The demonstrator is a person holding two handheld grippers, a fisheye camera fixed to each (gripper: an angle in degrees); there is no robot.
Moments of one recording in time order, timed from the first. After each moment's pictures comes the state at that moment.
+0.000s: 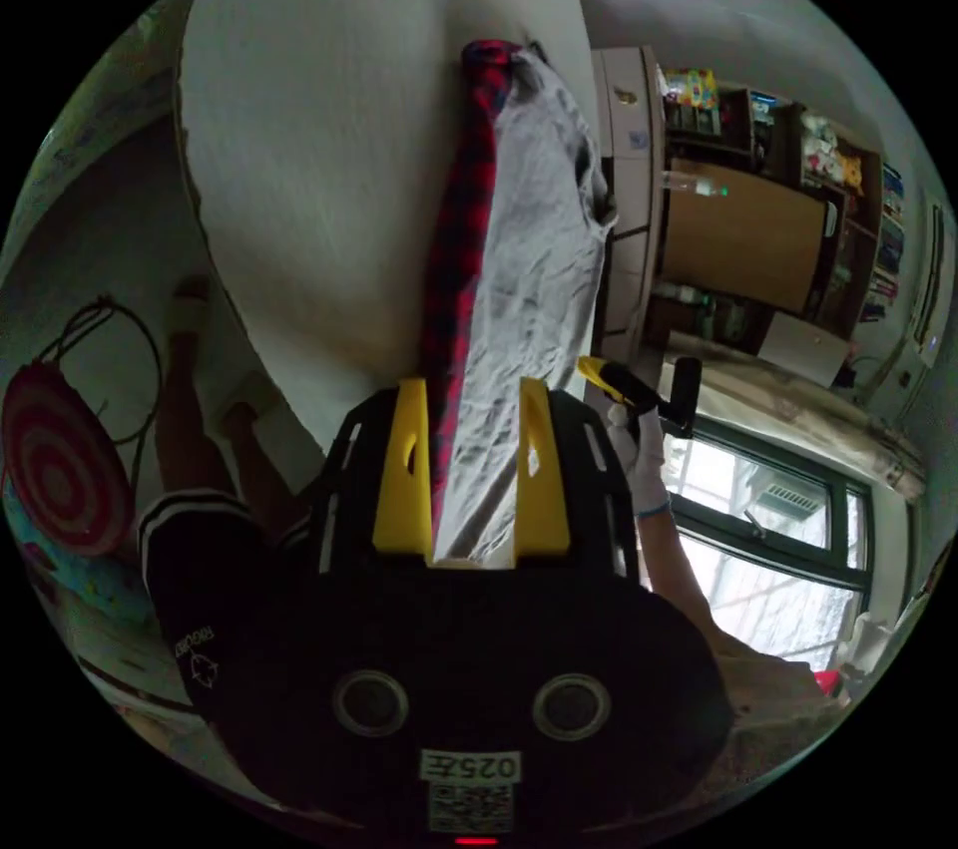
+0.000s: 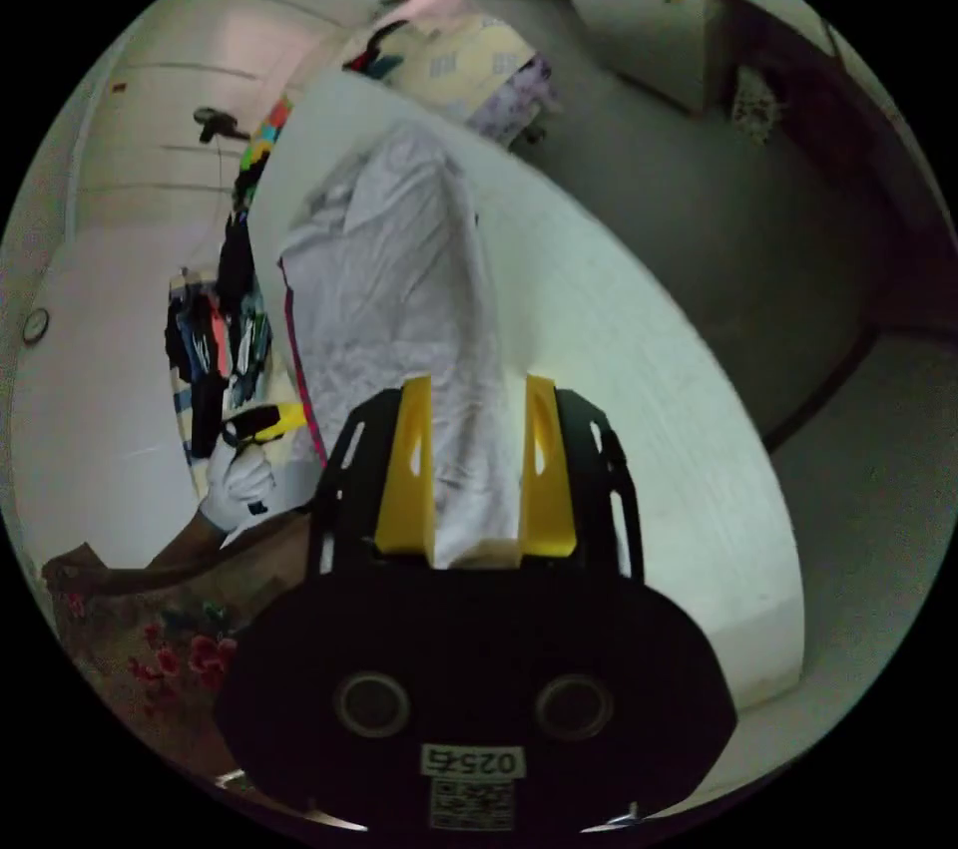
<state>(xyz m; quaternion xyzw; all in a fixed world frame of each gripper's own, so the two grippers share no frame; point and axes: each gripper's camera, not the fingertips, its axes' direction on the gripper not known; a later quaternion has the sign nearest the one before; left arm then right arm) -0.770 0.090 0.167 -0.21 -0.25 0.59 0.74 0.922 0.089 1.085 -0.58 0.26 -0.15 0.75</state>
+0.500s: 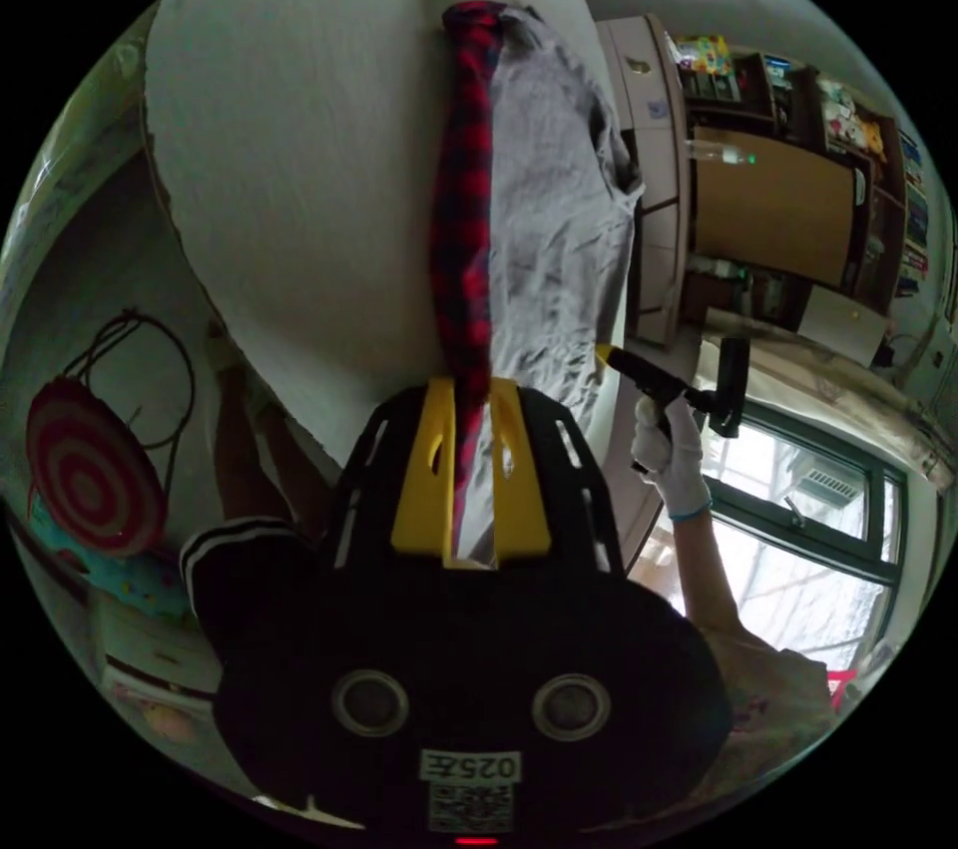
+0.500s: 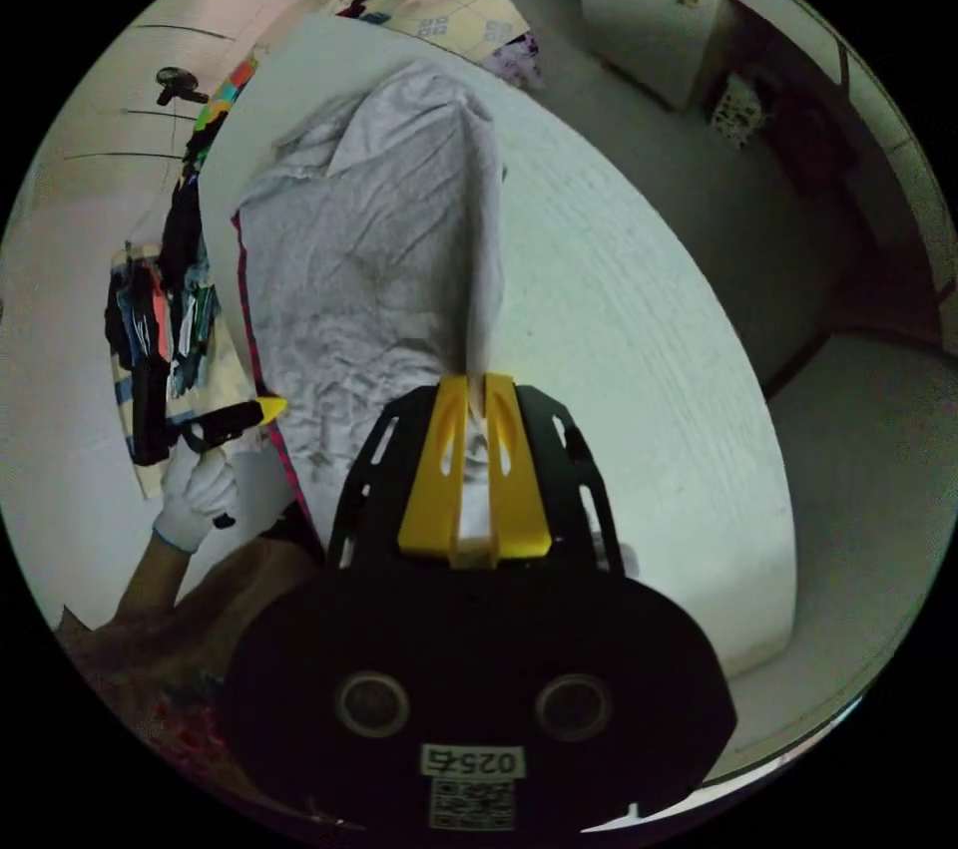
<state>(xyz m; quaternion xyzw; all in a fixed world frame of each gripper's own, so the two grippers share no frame) -0.787 0.079 0.175 -0.20 -0.31 0.61 0.70 0.920 0.145 1.082 -0.56 0.33 -0.20 0.73</state>
